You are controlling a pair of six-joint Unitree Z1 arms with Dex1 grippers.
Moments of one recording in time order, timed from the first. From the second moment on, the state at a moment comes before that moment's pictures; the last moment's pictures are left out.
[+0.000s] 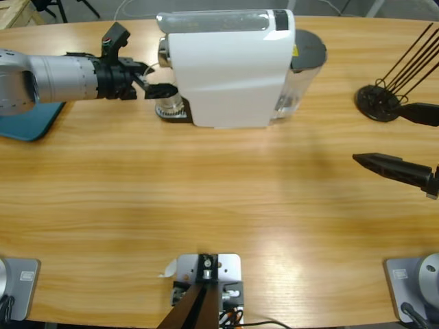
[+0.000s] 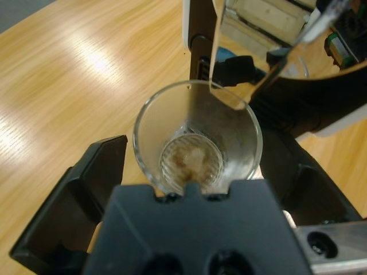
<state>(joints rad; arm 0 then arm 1) -0.61 1.86 -0.70 -0.57 -0.31 0.13 0.72 0.92 -0.57 0.25 -0.01 -0.05</state>
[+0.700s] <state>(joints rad) -0.61 1.90 -0.73 -0.57 -0.35 0.13 0.72 0.95 -0.56 0.24 -0.01 -0.05</state>
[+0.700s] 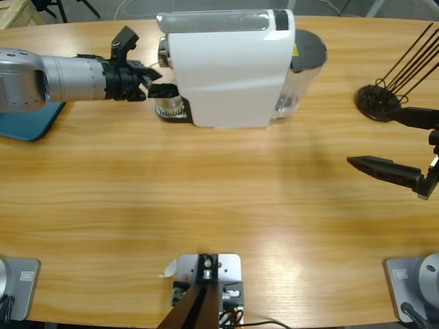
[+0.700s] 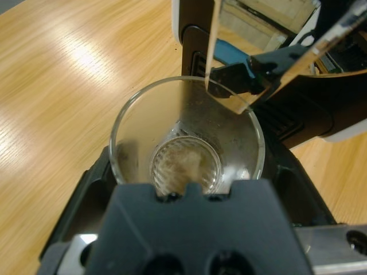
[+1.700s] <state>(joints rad) -0.23 1.32 -0.47 -0.16 0.04 0.02 0.72 0.95 -0.56 0.24 -0.01 -0.05</state>
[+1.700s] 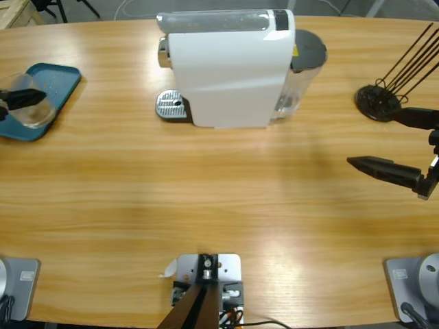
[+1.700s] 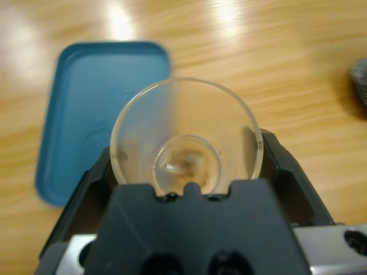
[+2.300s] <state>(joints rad) -0.03 1.52 -0.46 -0.38 0.05 0.00 0.72 0.95 -0.56 0.24 -0.01 -0.05</state>
